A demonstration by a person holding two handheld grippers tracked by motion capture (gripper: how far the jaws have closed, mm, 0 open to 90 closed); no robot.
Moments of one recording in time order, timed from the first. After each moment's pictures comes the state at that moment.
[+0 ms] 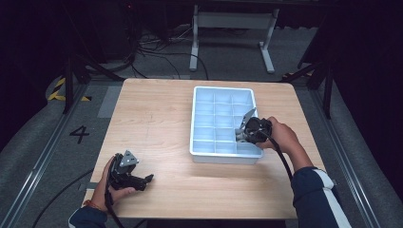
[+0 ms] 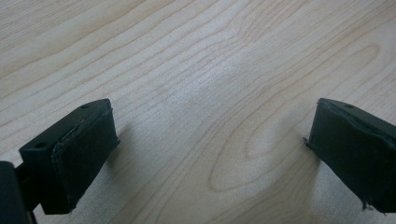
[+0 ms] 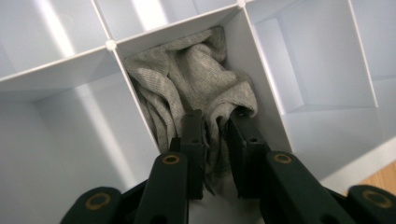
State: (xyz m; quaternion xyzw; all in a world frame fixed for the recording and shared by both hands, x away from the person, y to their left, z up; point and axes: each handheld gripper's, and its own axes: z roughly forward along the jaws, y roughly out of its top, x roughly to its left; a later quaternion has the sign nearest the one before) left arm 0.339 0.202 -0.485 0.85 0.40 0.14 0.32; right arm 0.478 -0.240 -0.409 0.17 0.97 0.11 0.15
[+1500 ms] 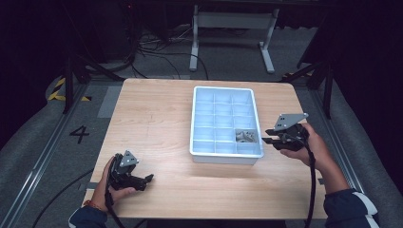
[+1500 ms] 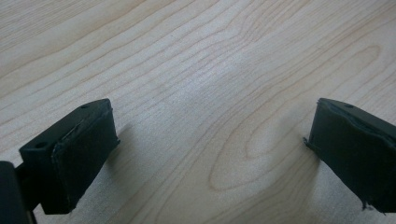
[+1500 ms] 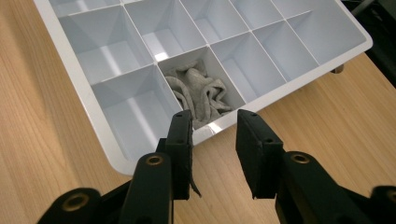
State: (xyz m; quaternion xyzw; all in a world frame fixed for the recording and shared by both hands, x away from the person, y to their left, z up) left arm 0.338 0.202 -0.485 0.84 0.40 0.15 0.32; right arm 0.411 -0.311 -0.355 0.21 0.91 0.28 0.21
